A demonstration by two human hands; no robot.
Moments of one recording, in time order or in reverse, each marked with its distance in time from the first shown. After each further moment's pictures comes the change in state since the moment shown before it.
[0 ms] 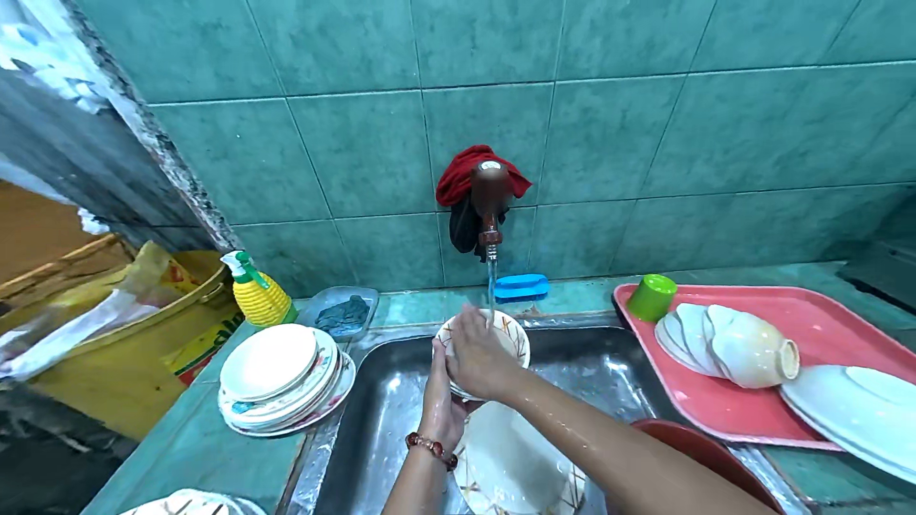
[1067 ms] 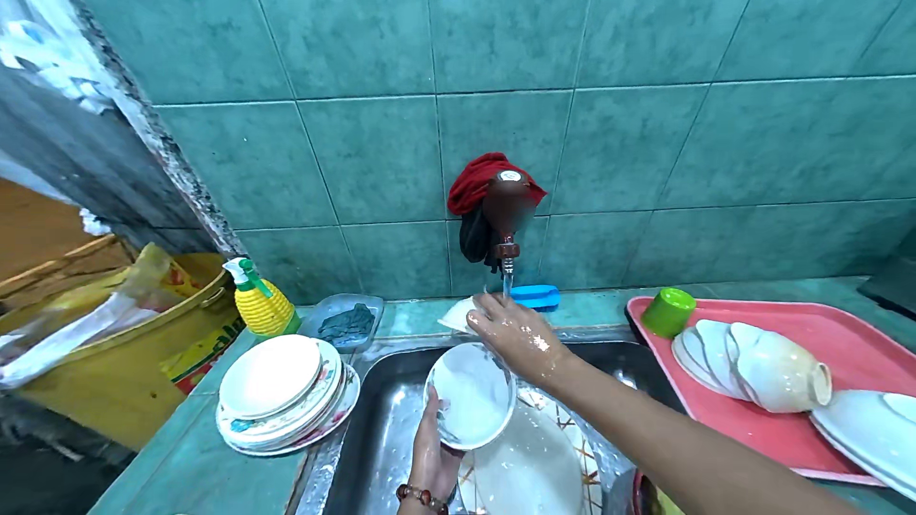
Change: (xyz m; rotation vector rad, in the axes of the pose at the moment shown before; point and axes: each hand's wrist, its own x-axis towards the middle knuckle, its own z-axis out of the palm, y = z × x) left_hand 0.026 -0.039 -0.056 -0.212 0.070 -0.048; right_hand -0.003 0.020 -0.051 -0.436 0.525 -0.357
